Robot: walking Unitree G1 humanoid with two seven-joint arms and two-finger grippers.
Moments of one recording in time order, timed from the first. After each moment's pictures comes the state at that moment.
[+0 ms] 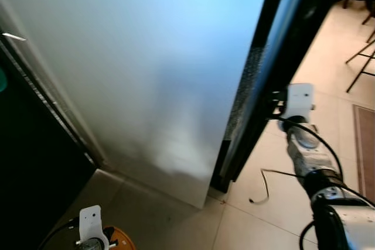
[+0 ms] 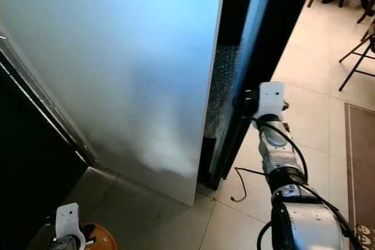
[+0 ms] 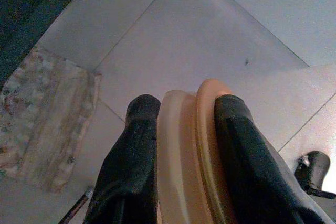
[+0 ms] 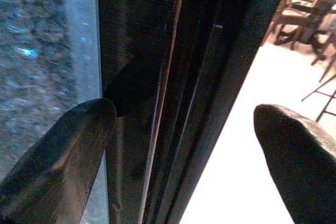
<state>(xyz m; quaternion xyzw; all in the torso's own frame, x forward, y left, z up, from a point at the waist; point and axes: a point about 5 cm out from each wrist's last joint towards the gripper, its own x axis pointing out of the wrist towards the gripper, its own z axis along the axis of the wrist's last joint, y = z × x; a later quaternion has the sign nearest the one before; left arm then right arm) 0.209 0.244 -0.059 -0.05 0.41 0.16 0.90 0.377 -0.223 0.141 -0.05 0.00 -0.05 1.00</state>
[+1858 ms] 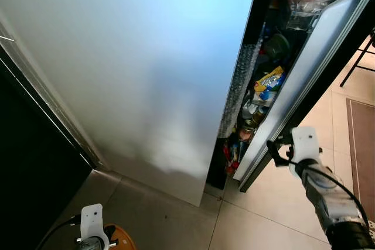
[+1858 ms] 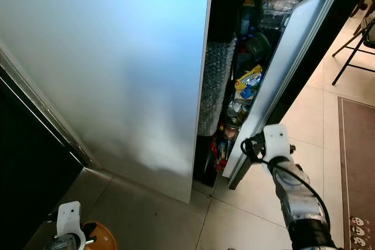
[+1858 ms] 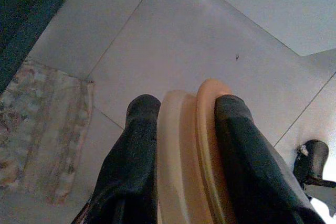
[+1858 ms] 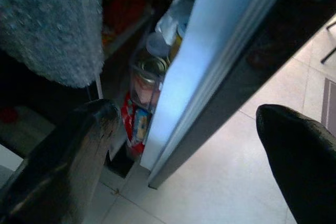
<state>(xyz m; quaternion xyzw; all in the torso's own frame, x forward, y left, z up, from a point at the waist) 0.212 0.244 -0.057 -0.04 0.41 0.14 0.90 0.315 -0.234 0.084 -0.08 0.17 0.01 0.98</state>
